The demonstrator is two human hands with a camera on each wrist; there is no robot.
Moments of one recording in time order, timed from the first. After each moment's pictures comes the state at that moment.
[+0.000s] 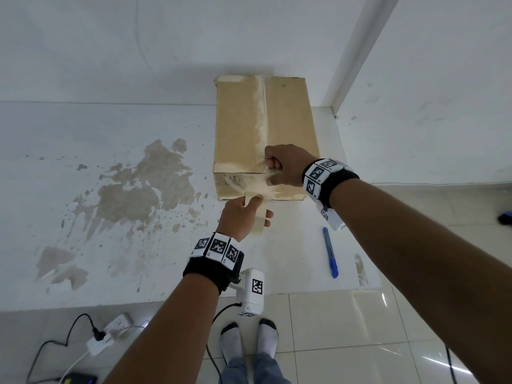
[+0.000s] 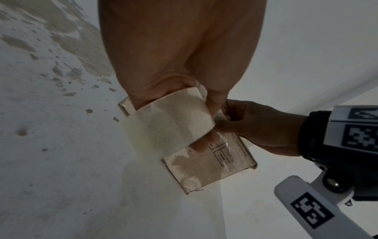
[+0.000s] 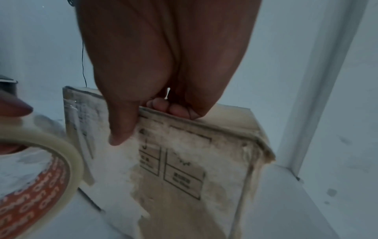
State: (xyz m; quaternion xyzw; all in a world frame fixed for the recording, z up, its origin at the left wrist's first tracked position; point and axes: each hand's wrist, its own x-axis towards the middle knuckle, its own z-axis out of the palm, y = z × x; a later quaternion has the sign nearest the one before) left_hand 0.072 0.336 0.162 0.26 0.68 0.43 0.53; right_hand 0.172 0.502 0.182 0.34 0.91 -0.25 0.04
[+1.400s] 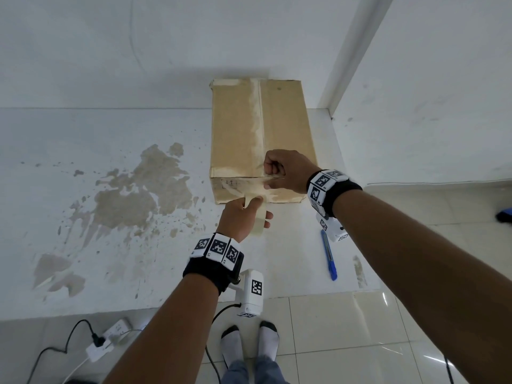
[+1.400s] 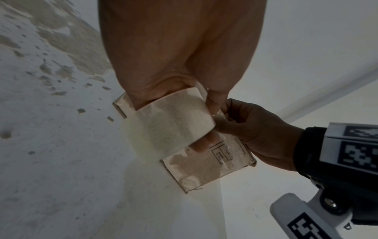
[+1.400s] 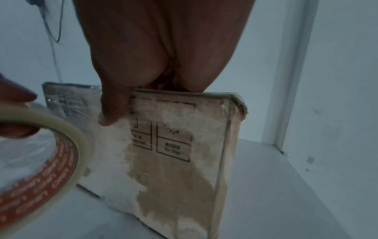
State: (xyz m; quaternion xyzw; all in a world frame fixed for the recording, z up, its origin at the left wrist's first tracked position) left_hand 0.073 0.344 0.162 0.26 0.69 0.42 0.54; right_hand 0.187 0.498 0.176 0.36 0.87 -0.34 -0.05
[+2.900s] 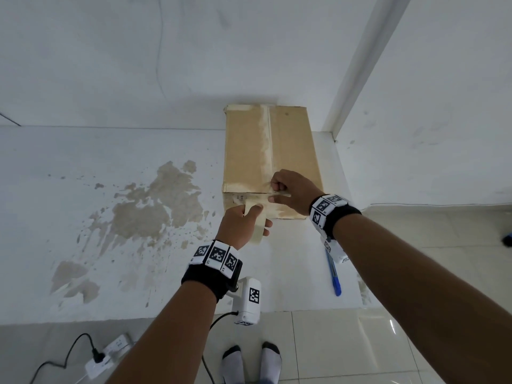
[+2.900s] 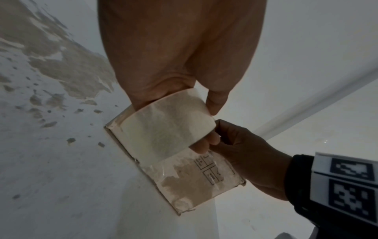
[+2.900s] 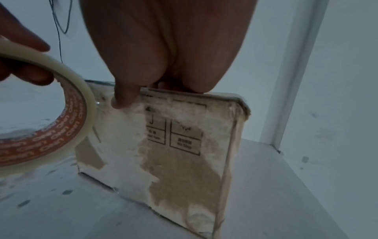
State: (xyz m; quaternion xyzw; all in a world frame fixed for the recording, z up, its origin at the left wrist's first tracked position) left_hand 0.055 0.336 0.187 0.27 0.69 0.42 0.52; right_hand 0.188 0.485 0.169 0.34 0.89 -0.29 -0.08
